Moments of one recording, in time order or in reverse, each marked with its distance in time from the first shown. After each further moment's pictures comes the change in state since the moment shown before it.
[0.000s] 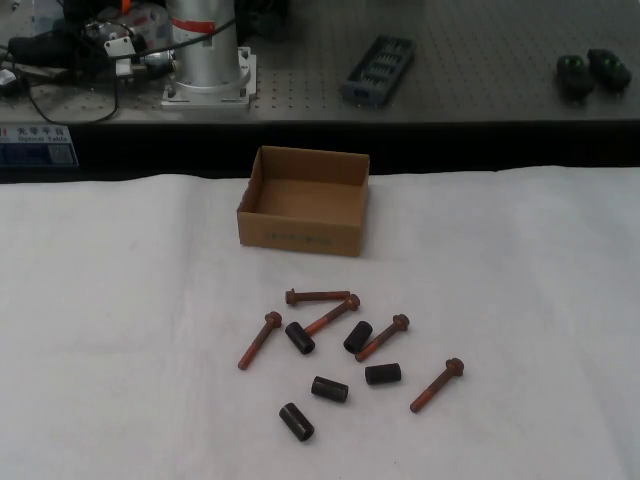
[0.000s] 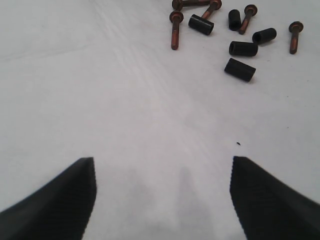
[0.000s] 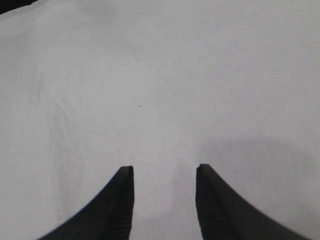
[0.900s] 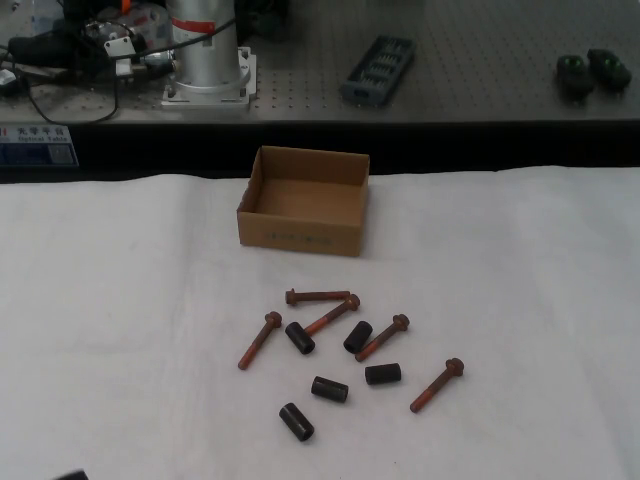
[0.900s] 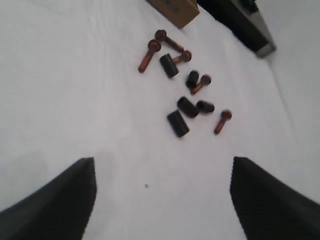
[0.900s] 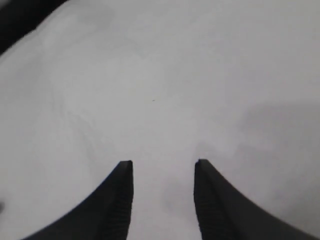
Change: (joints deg) left arm 0.0 0.0 0.5 -7.9 6.7 -46.7; right arm 0.0 0.0 0.0 -0.6 -3.7 17.8
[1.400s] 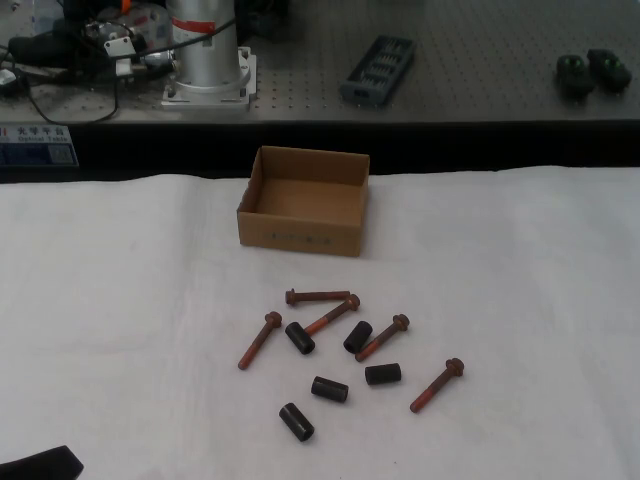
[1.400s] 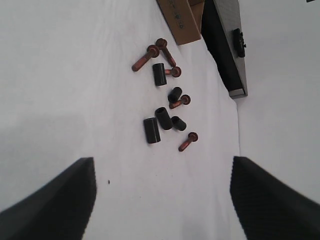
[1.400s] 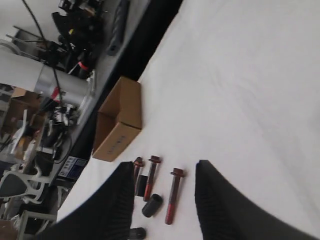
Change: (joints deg) left arm 0.0 0.0 0.0 -0.7 0.1 -17.0; right arm 0.0 0.2 0.0 -13.8 -24.1 20.5
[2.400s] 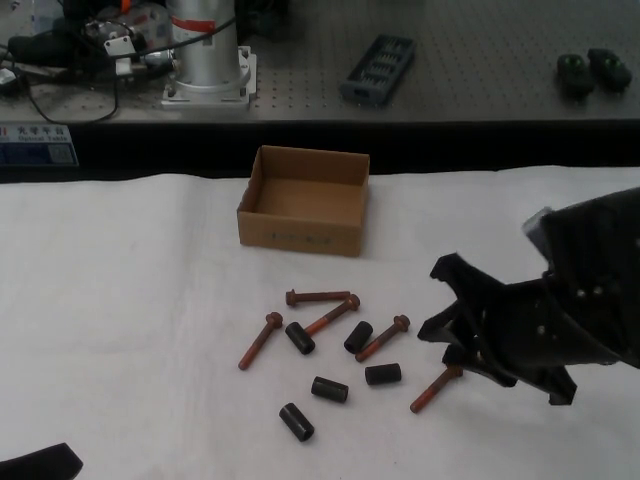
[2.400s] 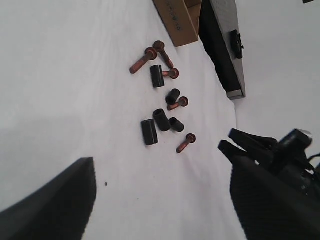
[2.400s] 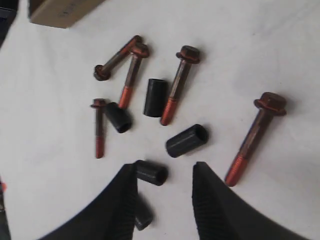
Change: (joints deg) left arm 0.0 0.0 0.0 -0.7 0.0 -0.2; right arm 28.1 84.4 -39.3 -12.3 0.2 2.3
